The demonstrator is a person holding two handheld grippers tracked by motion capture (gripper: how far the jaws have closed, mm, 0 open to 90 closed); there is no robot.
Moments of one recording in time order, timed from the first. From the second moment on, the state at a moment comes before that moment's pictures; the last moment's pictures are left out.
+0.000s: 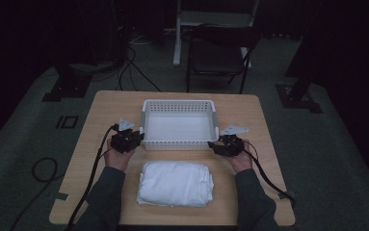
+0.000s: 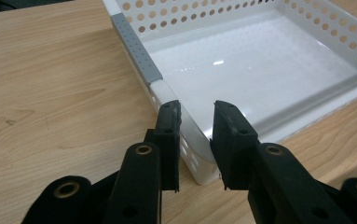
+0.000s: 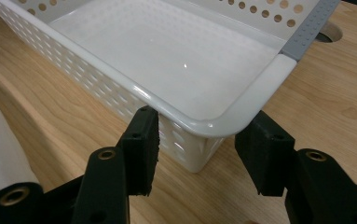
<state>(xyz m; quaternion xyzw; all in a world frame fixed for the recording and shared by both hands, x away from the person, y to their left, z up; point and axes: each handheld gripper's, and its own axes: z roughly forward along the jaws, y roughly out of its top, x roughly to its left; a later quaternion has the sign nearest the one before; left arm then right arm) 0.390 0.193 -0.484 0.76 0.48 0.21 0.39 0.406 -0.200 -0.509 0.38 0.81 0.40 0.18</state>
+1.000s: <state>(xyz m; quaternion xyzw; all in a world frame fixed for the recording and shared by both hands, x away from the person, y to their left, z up) 0.356 0.219 -0.484 0.74 0.48 0.24 0.40 0.375 -0.227 -0.504 0.41 0.80 0.41 0.17</state>
